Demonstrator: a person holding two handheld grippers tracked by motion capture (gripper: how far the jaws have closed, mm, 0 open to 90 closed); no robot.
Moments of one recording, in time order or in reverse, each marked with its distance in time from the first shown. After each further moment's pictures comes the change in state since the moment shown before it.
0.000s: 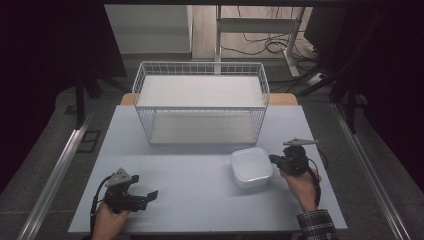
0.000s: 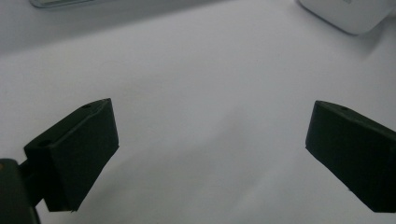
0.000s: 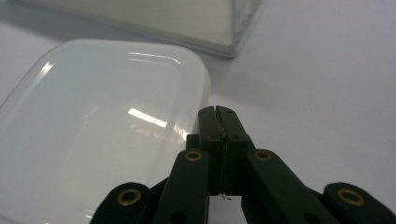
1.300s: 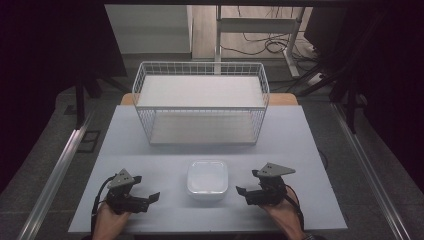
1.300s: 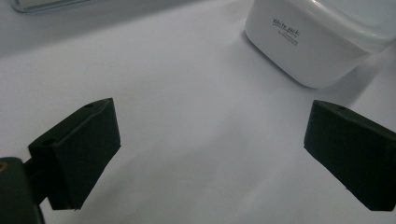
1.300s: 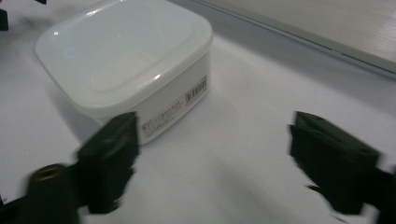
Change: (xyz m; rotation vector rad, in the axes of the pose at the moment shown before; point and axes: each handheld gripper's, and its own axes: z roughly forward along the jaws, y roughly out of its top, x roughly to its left) left arm -0.005 0.001 0.002 0.011 -0.017 0.040; right arm 0.090 -0.041 -0.003 -0.093 0.177 -0.238
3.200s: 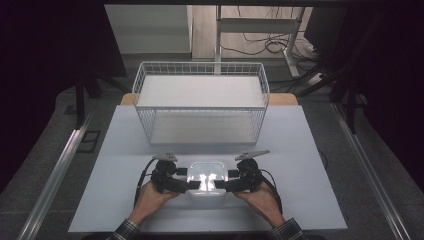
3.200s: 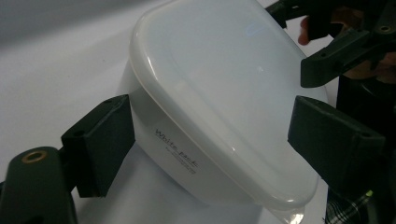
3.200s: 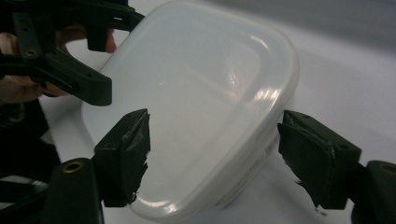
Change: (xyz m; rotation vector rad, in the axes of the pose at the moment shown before) left arm -0.036 0.072 0.088 0.106 -0.366 -0.054; right arm 0.010 0.040 0.051 0.141 0.231 0.234
